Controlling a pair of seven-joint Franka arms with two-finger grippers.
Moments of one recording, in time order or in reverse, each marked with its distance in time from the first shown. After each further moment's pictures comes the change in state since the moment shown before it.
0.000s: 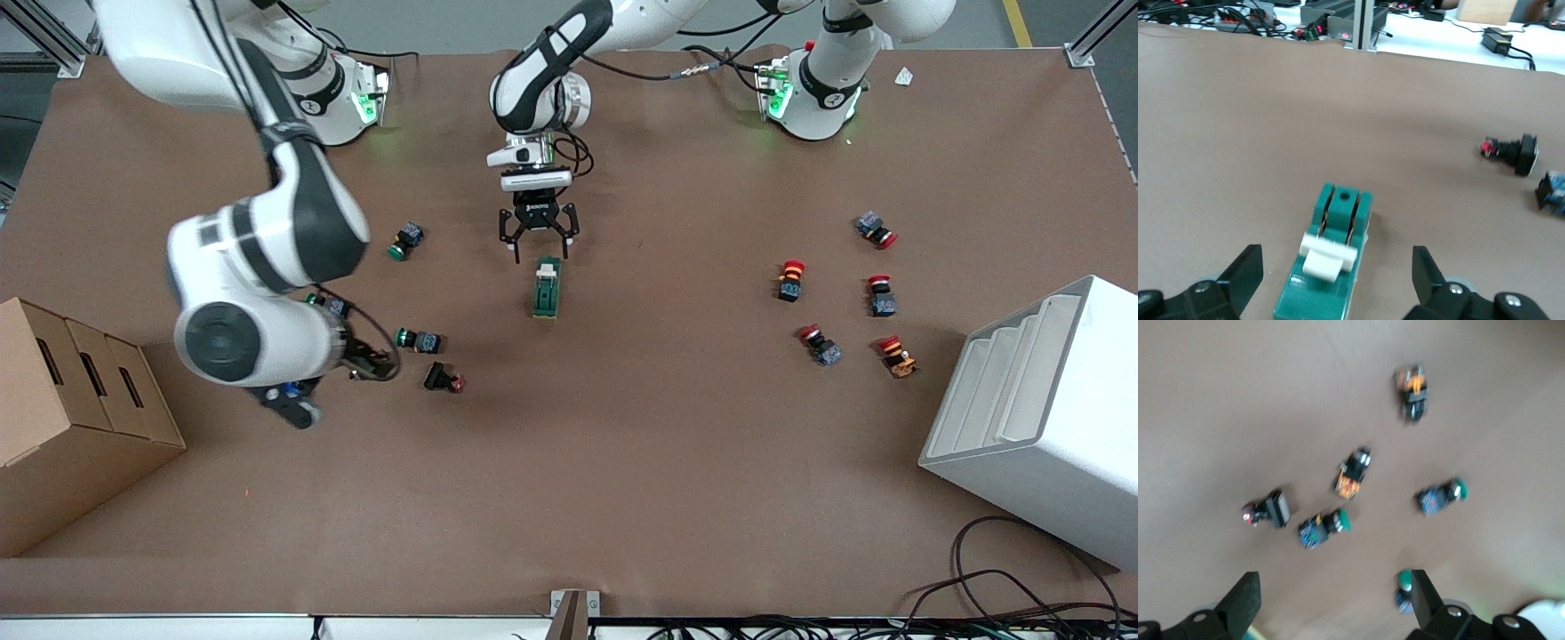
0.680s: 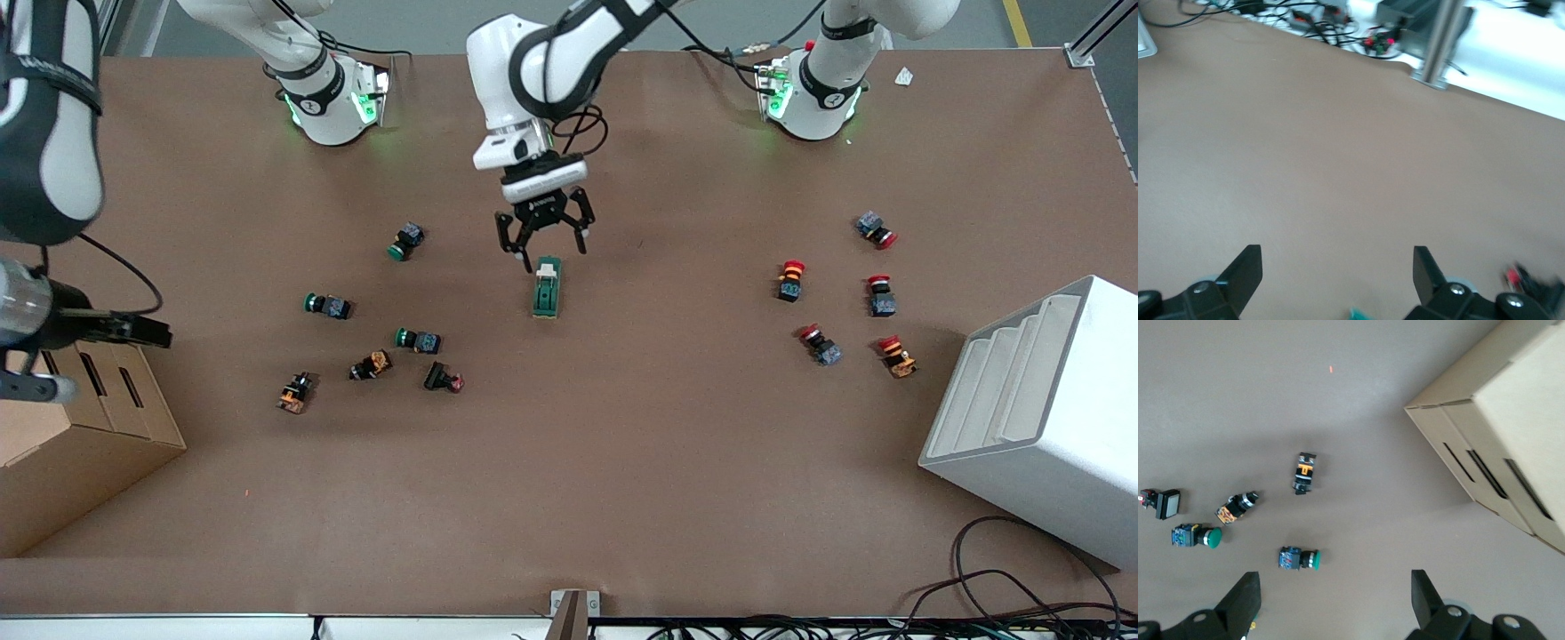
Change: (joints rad) left arm 0.213 -0.229 0.011 0.114 -0.469 0.000 0.425; right arm -0.112 -0.253 -0.252 -0.154 -0.006 0.041 -0.795
